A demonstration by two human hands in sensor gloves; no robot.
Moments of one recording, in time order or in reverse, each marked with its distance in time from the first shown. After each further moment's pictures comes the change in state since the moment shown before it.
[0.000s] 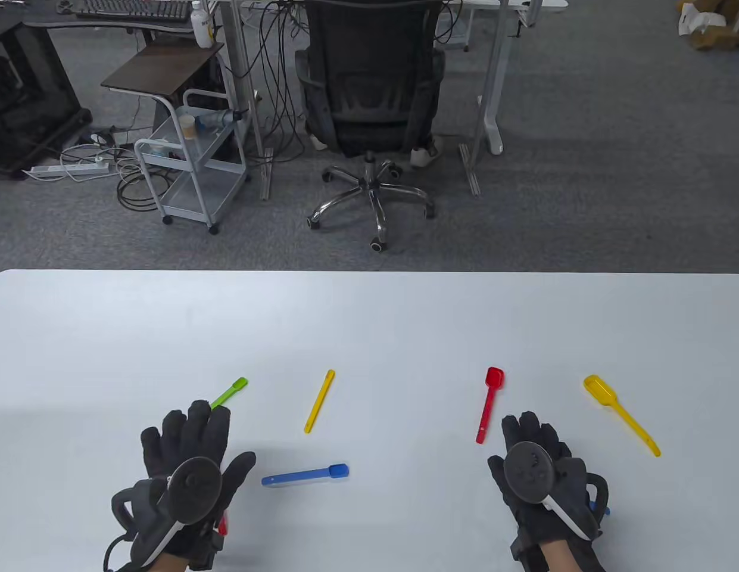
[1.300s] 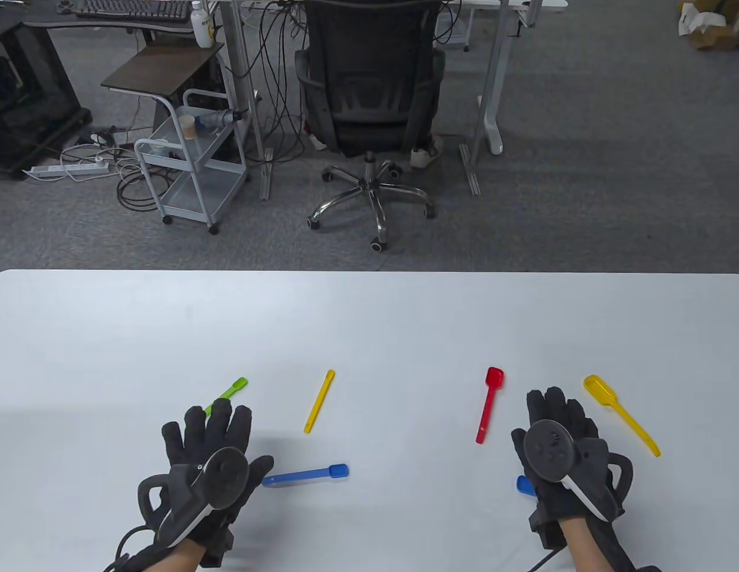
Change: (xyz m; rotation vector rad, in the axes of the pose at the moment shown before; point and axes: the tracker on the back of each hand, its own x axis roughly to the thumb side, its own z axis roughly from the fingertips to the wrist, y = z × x) left_hand 0.014 -0.036 -0.015 -0.110 -0.039 -0.102; right_hand -0.022 -0.034 -0.025 -0.119 0.059 0.071
